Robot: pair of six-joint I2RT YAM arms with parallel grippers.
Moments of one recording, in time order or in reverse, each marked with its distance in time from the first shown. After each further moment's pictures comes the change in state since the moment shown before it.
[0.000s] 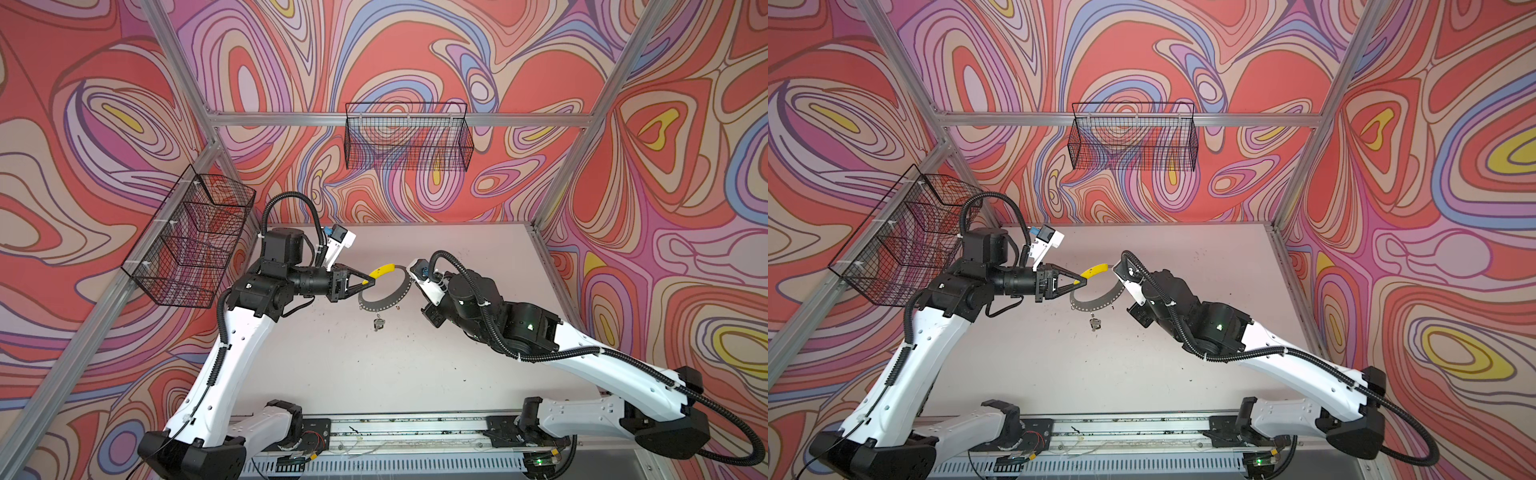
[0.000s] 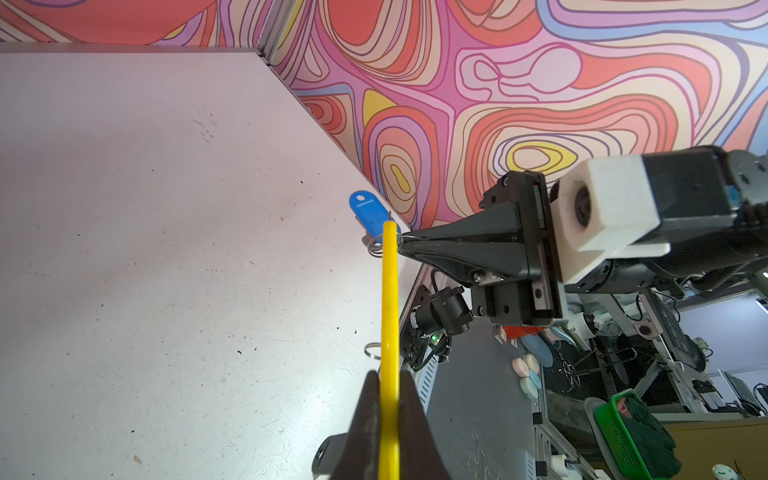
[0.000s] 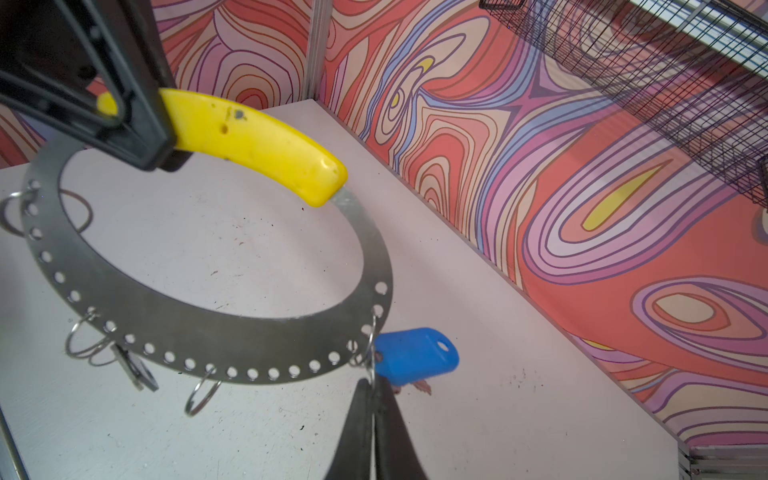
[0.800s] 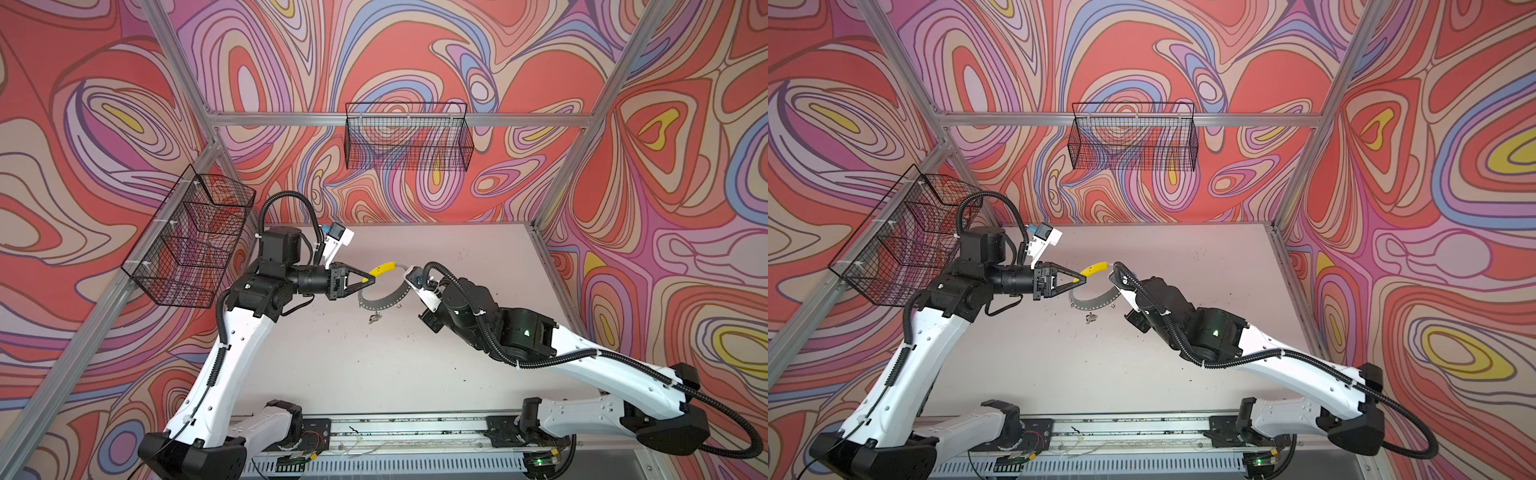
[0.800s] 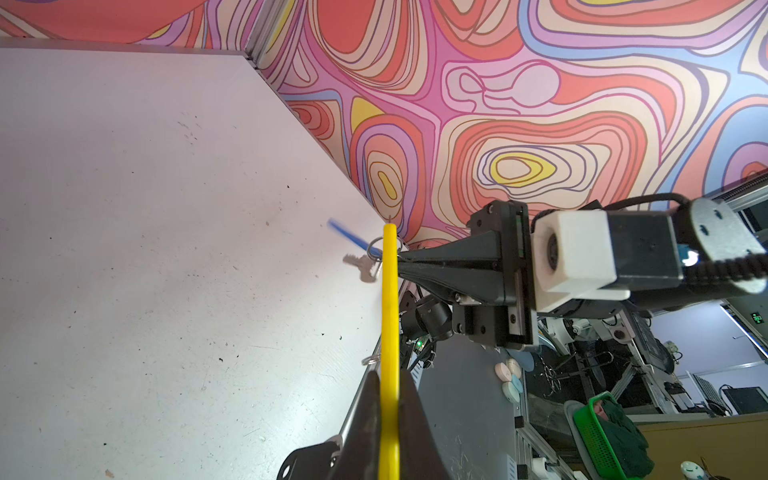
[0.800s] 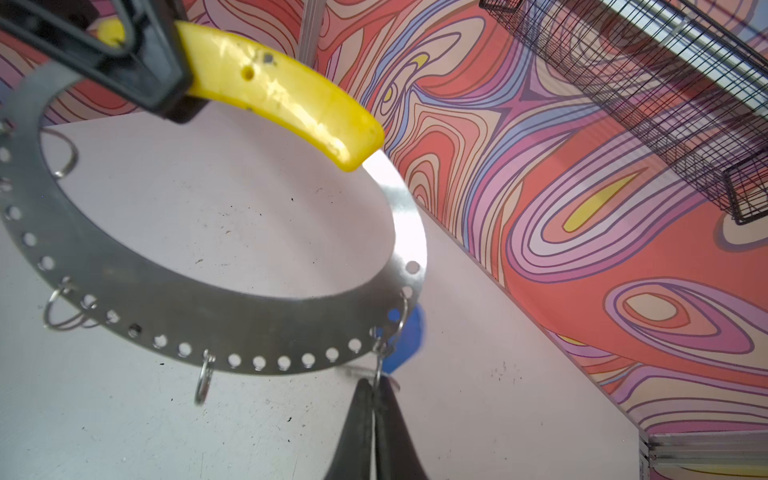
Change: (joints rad) left arm 0.014 -0.004 -0.004 0.042 0.046 -0.061; right arm 0.063 0.002 -0.018 -0.005 0.103 -0.024
